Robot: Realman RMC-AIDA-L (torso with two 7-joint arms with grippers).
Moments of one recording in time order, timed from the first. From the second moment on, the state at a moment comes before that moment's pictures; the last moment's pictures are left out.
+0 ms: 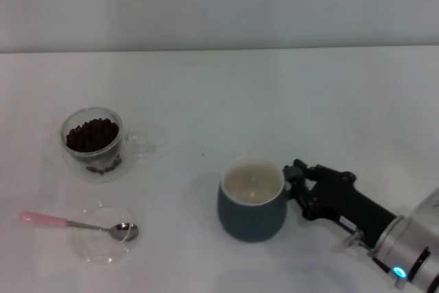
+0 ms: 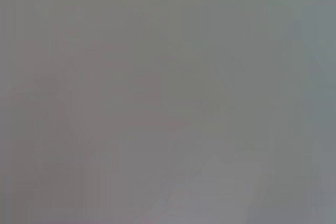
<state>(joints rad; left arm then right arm) -0.27 -2.08 0.14 -0.06 -2.00 -1.44 2.78 0.45 2.02 -0.39 0.34 -1.56 -1.22 0.34</state>
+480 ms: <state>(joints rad) -0.26 -2.08 0.15 -0.07 -2.00 -1.45 2.76 0.48 2.03 -0.39 0.35 -1.63 -1.19 0.34</state>
